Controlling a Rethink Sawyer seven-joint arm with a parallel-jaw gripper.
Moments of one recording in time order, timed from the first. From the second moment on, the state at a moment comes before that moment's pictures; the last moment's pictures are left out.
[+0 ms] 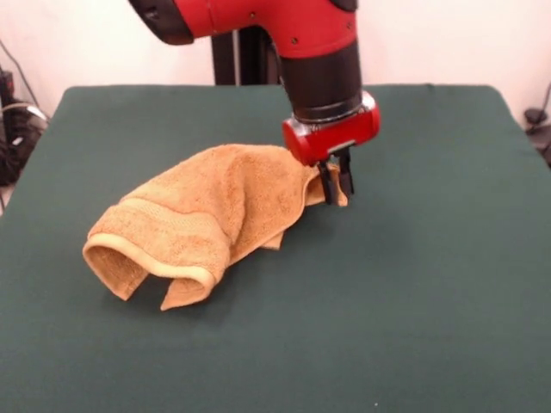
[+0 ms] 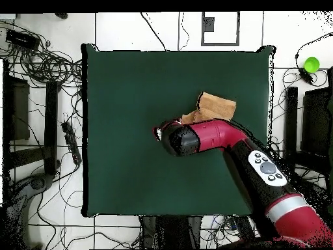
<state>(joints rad) -0.61 -0.50 0.60 1.70 -0.59 0.47 1.57</state>
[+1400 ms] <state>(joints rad) -1.06 -0.91 1.11 1.81 -0.58 0.36 1.57</state>
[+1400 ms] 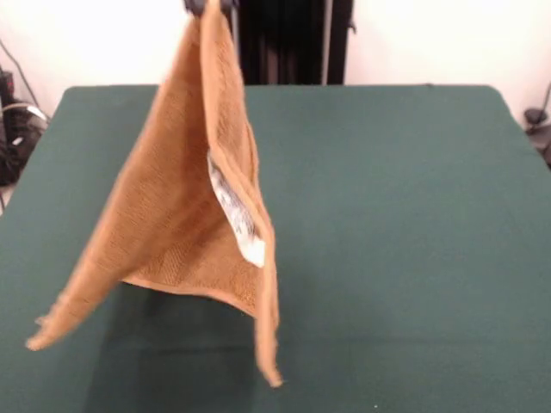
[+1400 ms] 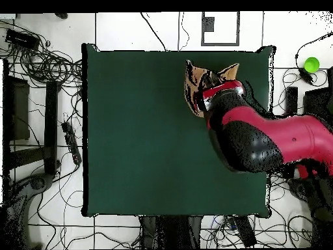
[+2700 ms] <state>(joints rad) -1.00 -0.97 1.16 1.84 -0.81 0.34 1.57</state>
